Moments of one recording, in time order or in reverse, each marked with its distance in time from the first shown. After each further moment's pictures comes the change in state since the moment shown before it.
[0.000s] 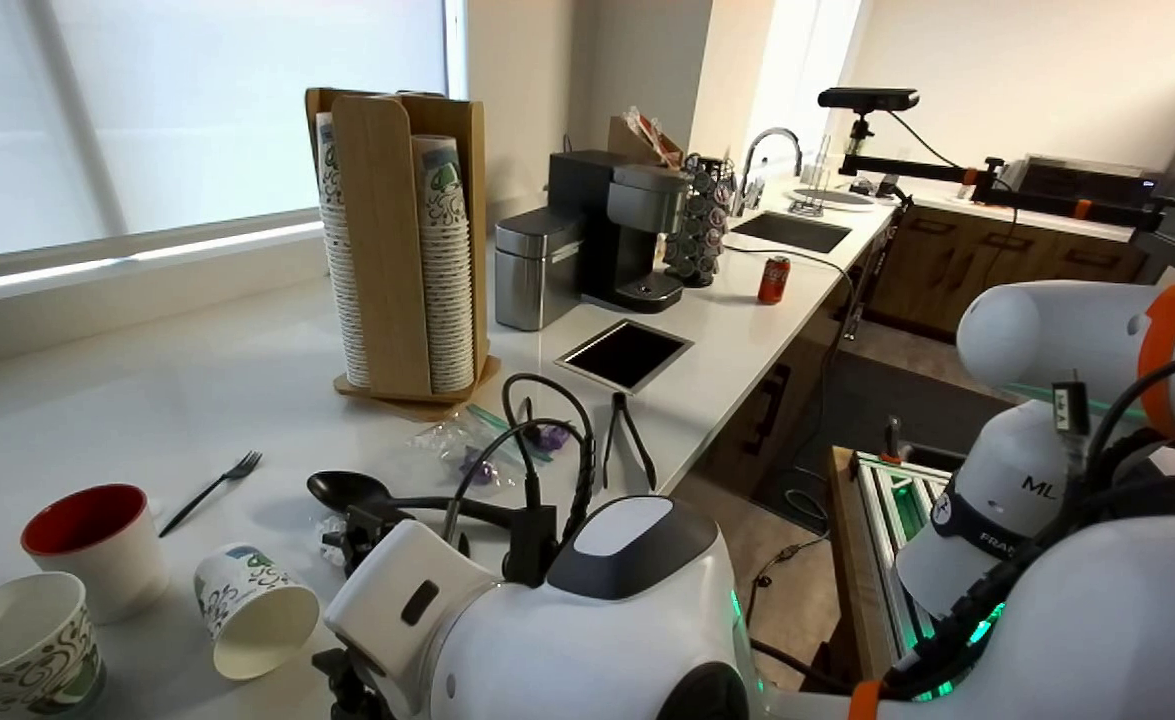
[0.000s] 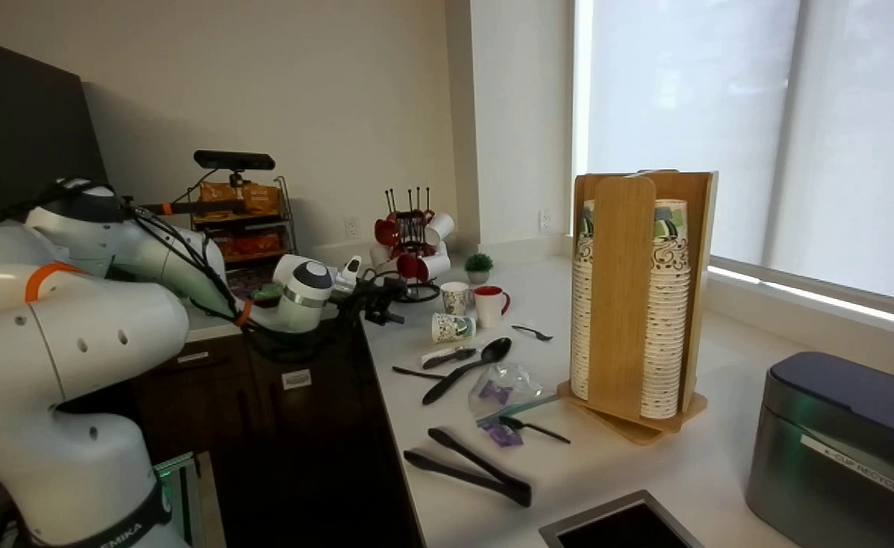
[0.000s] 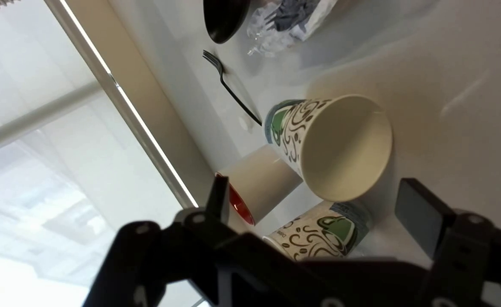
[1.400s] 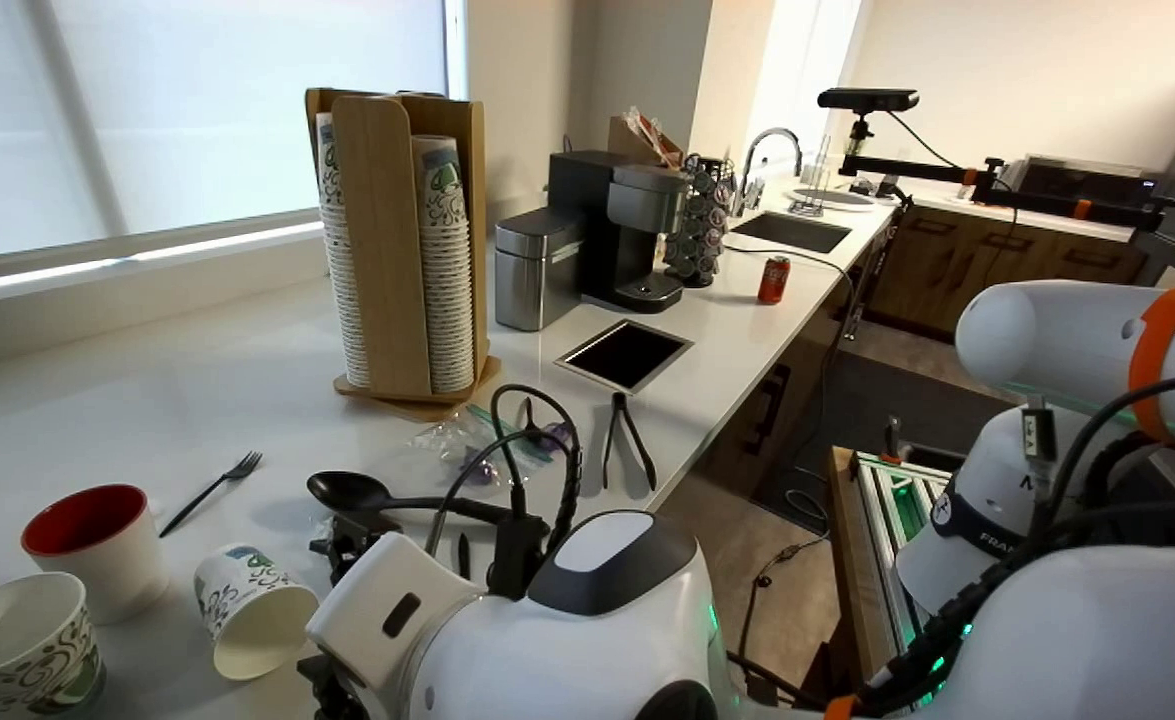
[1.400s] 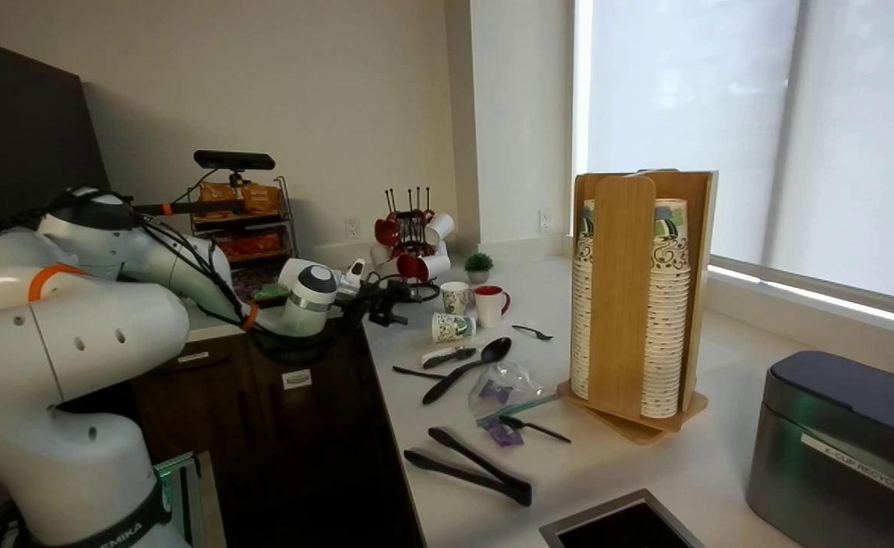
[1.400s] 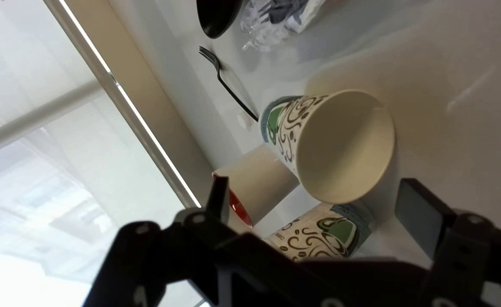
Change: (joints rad) arm -0.034 -0.051 0.013 0.051 0.045 0.000 -0.001
